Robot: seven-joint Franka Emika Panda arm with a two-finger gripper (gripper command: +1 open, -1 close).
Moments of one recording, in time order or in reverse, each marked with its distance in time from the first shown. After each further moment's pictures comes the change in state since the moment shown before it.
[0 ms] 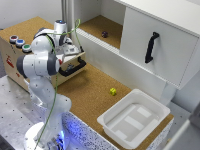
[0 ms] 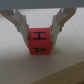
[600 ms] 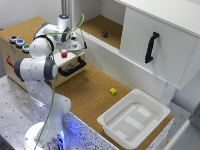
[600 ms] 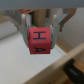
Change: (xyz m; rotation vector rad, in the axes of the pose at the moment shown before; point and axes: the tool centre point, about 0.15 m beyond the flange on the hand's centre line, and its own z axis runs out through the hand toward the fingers) arm -0.042 0.056 -0.126 -0.169 0.157 0.311
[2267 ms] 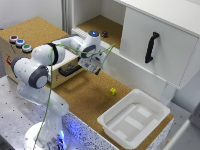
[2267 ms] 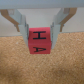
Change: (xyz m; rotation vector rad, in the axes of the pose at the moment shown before) arm -0.144 0.176 0.121 -0.010 -0.024 0.845
